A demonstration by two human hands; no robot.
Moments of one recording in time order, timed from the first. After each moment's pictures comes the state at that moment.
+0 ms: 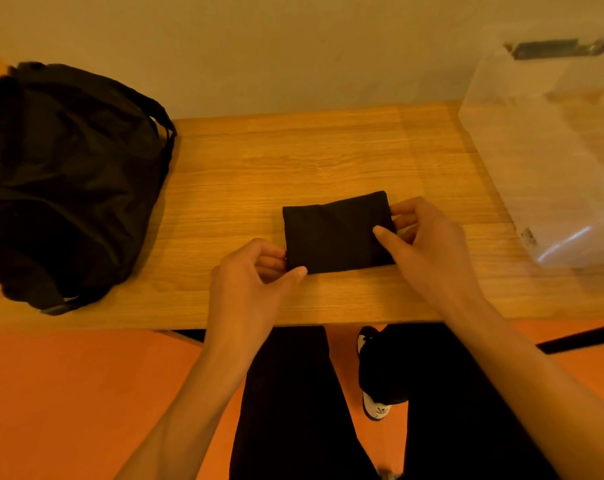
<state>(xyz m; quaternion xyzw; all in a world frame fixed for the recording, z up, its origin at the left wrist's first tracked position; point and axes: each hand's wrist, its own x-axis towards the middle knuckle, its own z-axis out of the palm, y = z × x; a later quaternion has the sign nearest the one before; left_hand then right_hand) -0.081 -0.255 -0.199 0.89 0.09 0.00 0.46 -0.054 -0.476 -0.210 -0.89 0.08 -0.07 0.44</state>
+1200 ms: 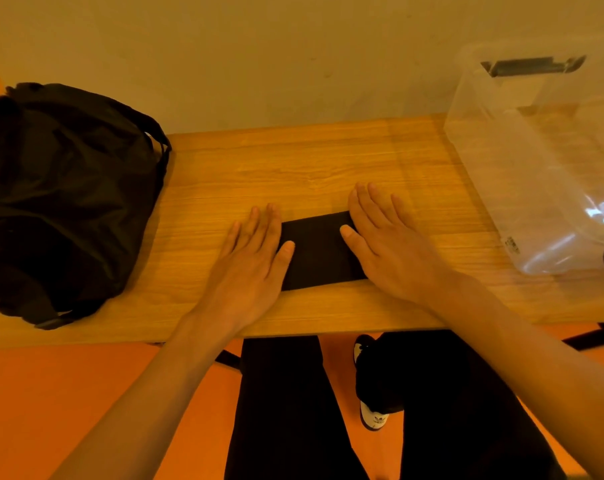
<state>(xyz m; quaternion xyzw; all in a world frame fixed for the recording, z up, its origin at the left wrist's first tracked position) -0.031 -0.241 -0.221 0.98 -0.14 -0.08 0.13 -0.026 -0.472 -0.216 -0.99 -0.13 0.03 0.10</state>
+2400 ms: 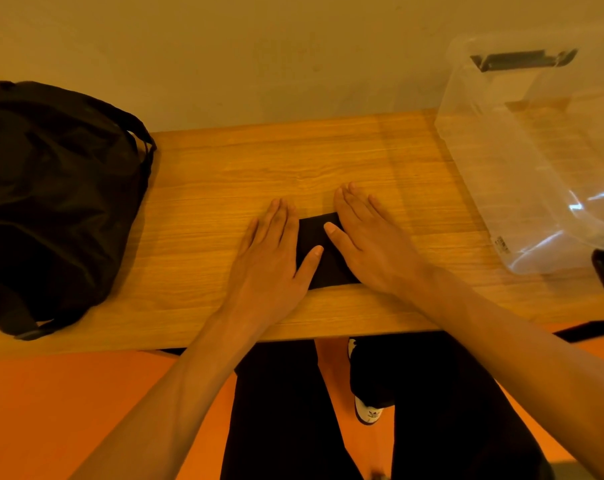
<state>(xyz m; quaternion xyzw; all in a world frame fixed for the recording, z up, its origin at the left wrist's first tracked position) -0.023 -0.282 -0.239 0.98 -0.16 0.01 0.11 -0.008 -0.470 -0.232 -0.98 -0.12 0.03 0.15</state>
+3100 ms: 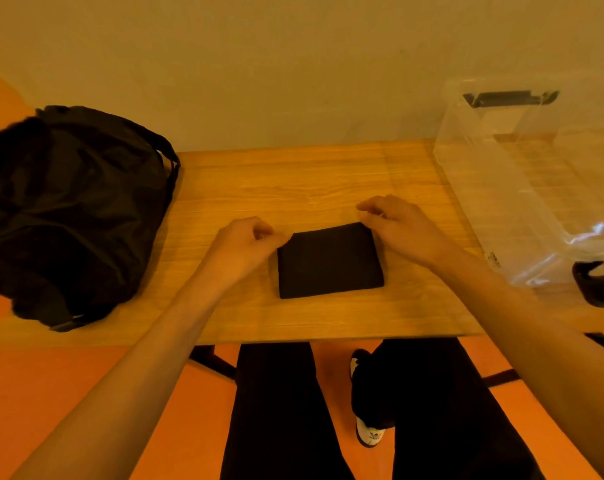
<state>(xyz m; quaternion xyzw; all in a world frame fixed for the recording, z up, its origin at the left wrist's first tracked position) 0.004 -0.243 -0.181 0.93 0.03 -0.11 0.35 0.008 -0.498 -0.181 -0.93 -0.02 0.08 0.36</state>
